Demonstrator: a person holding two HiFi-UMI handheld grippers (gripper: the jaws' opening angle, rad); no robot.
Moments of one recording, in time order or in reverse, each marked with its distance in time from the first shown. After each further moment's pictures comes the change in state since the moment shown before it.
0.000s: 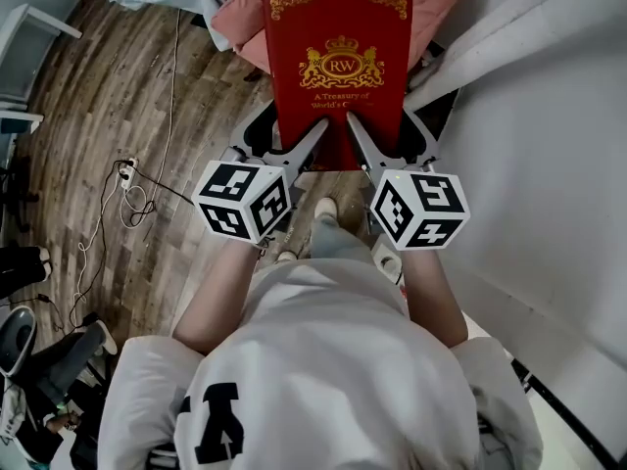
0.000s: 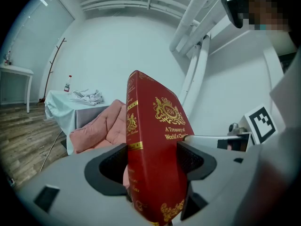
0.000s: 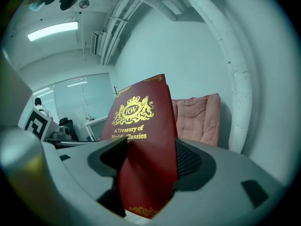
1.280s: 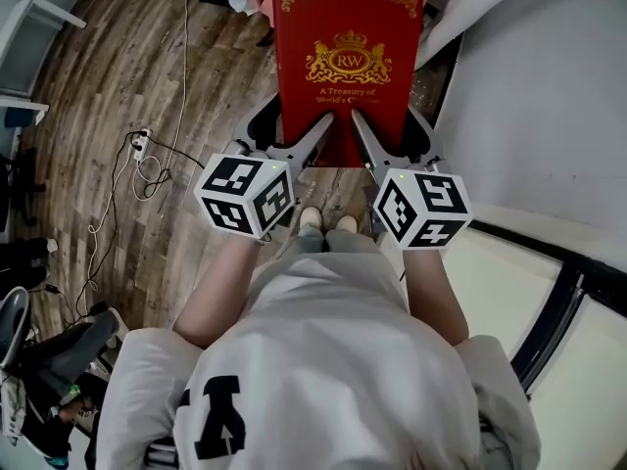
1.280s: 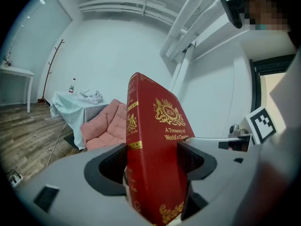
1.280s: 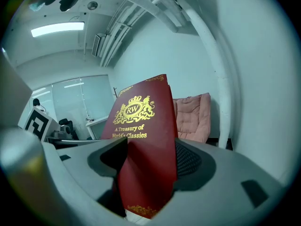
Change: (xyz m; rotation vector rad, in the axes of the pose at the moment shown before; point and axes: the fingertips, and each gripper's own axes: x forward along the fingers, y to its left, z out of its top) left arm -0.197 -0.031 -0.063 0.034 0.019 -0.079; right arm -0.142 0.148 -0.081 0.026 -0.030 -0.080
